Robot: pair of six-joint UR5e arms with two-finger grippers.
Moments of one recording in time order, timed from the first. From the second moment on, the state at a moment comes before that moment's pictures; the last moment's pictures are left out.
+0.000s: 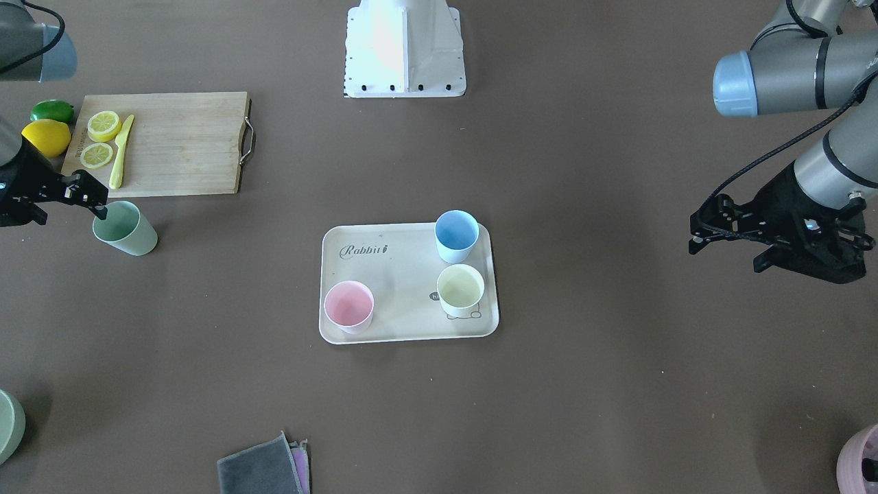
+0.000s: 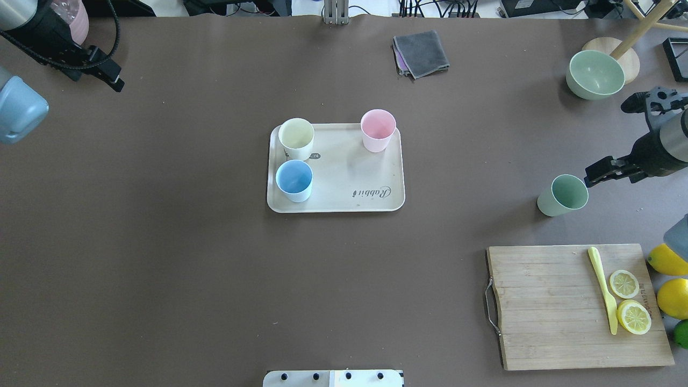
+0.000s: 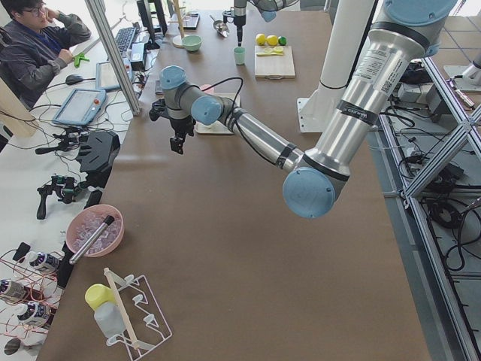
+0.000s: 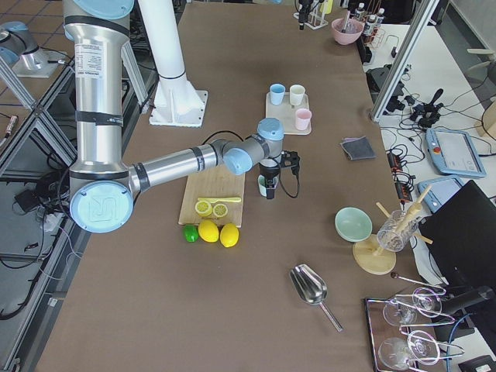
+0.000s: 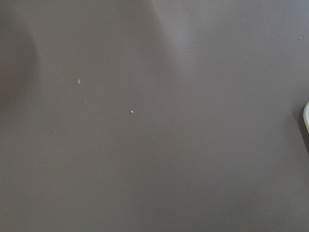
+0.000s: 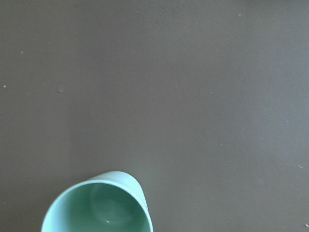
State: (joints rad) left arm -1.16 -2.01 -1.69 -1.55 -2.30 -0.35; right arm 0.96 -1.60 1.83 -1.26 2.13 0.72
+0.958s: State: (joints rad) left arm -1.16 -2.01 -1.69 -1.55 -2.30 -0.35; right arm 0.91 -1.58 1.77 -1.18 2.10 0.79
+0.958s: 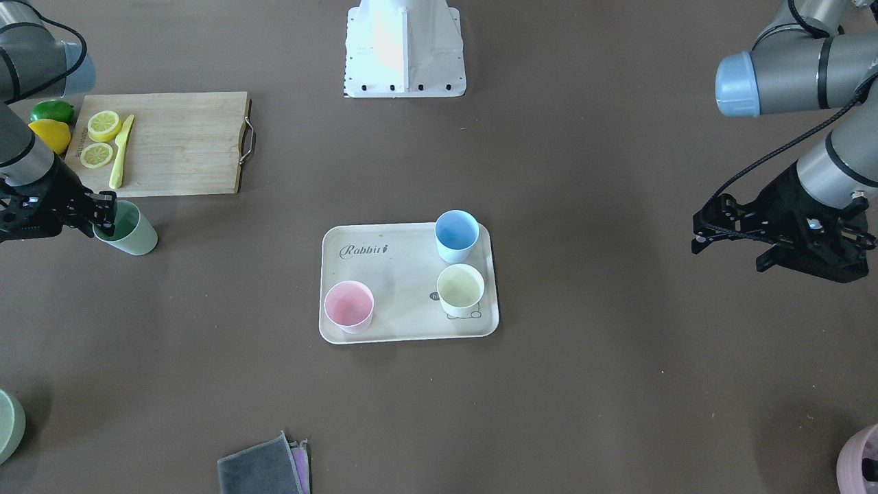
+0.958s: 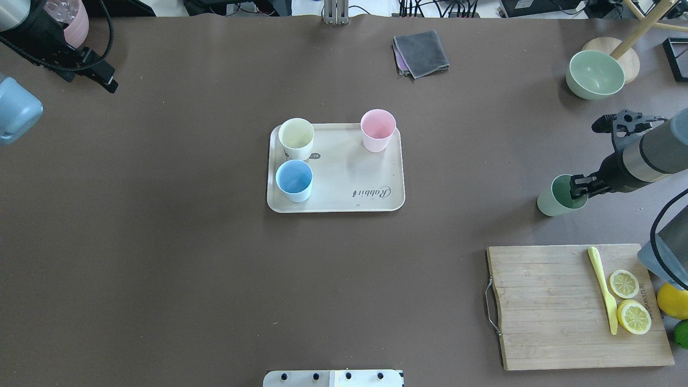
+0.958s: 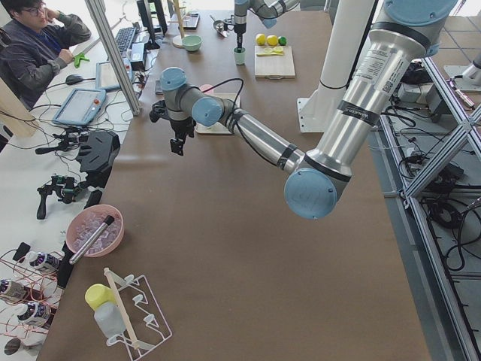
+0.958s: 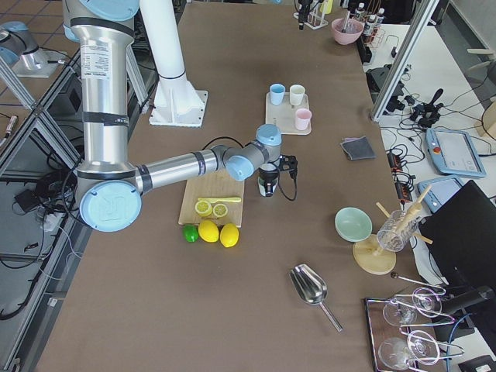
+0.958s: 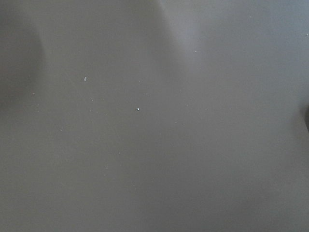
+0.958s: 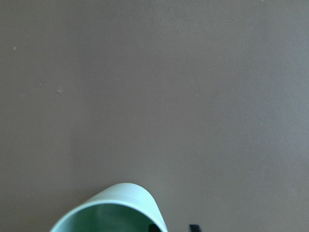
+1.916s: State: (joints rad) left arm -1.16 -2.01 -1.69 -1.55 -2.30 -0.35; right arm 0.78 -1.22 1.79 -1.38 2.05 1.19
